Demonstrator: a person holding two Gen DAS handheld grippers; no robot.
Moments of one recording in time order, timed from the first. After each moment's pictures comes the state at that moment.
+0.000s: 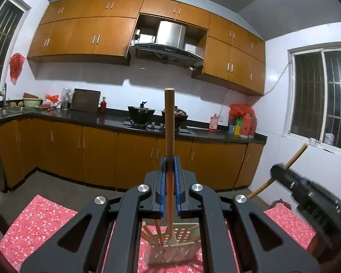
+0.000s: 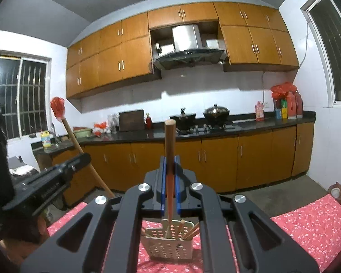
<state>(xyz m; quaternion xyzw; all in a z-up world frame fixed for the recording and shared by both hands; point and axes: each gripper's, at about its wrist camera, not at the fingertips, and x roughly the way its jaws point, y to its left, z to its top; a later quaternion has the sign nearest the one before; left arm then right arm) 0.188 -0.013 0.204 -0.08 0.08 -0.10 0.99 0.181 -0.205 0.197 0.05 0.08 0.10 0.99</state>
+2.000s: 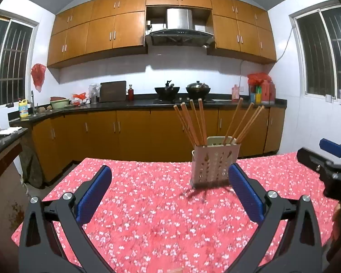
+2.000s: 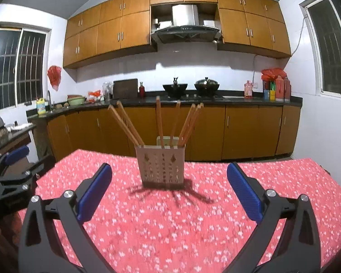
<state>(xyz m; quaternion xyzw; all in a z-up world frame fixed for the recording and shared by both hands) 0.038 0.026 0.085 0.01 0.12 -0.02 0.99 0.034 -0.190 0.066 0.01 0.14 0.07 0.99</state>
